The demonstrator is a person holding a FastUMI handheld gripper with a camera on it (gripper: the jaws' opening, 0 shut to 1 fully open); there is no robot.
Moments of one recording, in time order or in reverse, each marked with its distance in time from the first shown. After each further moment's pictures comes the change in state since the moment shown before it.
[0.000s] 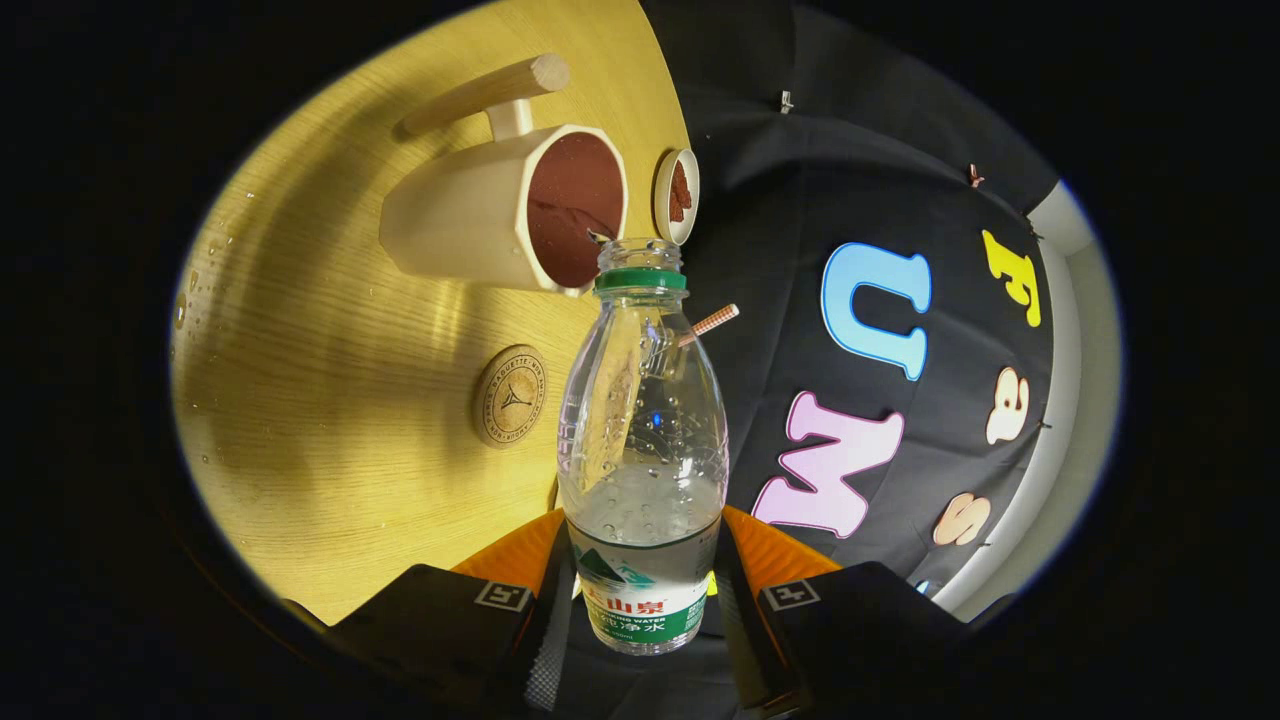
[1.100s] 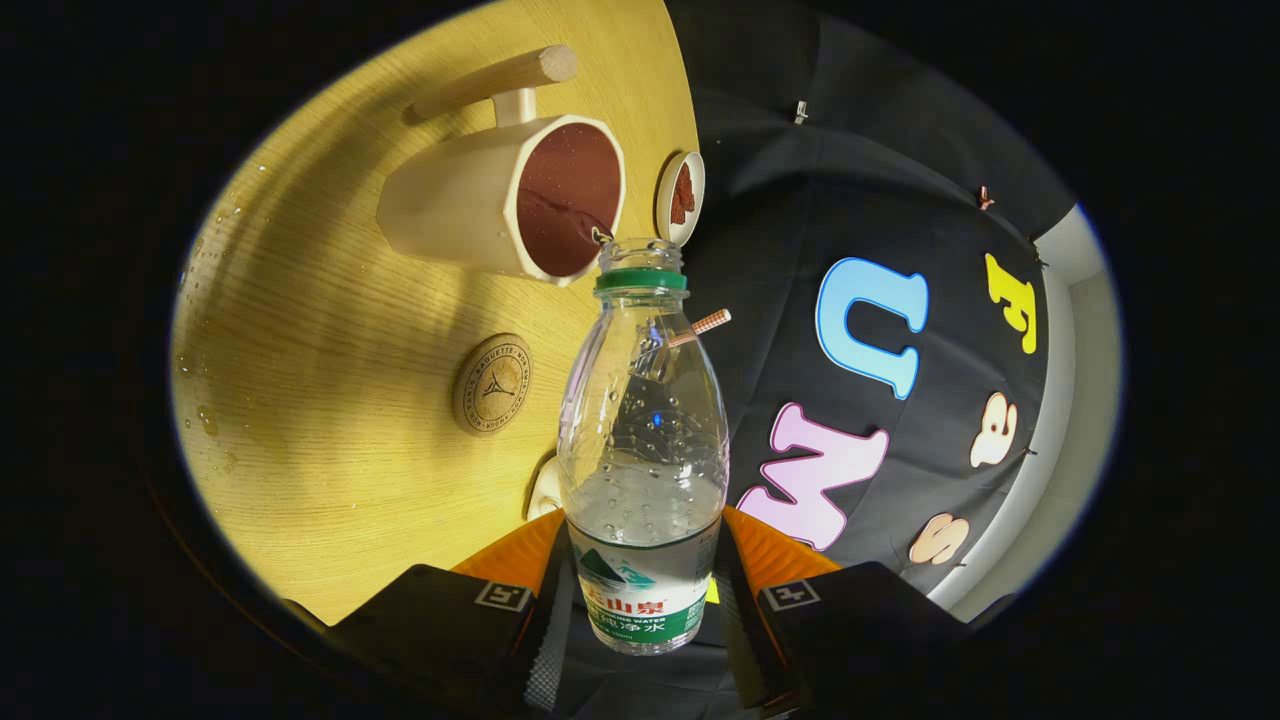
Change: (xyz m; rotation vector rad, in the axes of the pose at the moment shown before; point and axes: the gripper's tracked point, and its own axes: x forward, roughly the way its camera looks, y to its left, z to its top) arm 0.003 -0.017 -0.001 -0.074 -0.007 -0.022
